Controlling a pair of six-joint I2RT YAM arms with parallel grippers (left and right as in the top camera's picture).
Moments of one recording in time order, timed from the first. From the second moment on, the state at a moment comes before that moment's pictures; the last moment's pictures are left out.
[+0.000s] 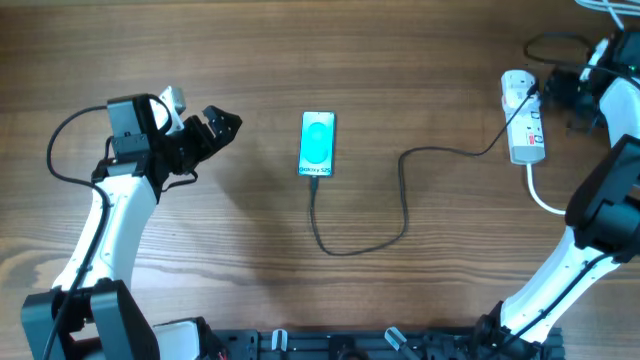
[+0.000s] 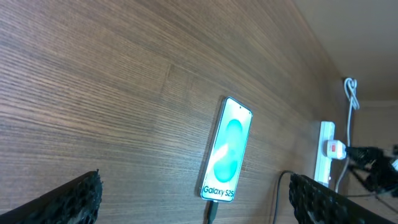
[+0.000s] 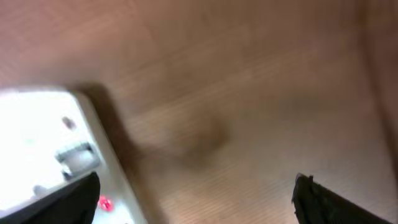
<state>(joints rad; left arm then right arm) 0.14 1.48 0.90 -0.34 0.57 -0.49 -0.43 2.18 1.68 -0.59 0.02 0.01</state>
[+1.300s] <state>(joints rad) 0.14 0.92 0.90 -0.36 0.56 -0.49 -0.41 2.18 1.68 -0.52 0.00 0.01</state>
